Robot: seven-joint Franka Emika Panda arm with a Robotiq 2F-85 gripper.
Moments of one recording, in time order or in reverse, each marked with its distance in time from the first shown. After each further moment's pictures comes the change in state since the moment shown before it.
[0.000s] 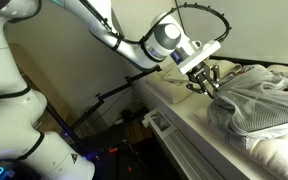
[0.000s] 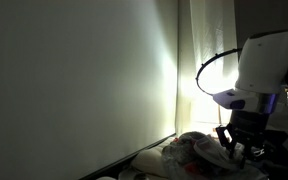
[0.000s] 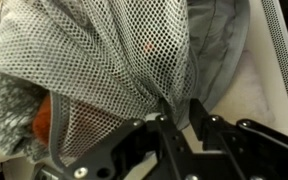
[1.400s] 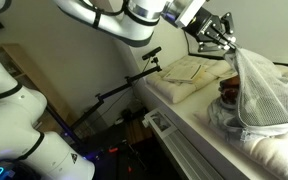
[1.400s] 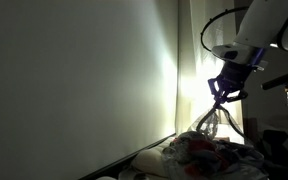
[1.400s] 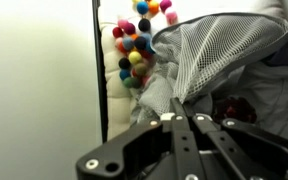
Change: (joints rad) arm -0.001 -0.228 -0.080 0.022 -0.152 0.017 -0.028
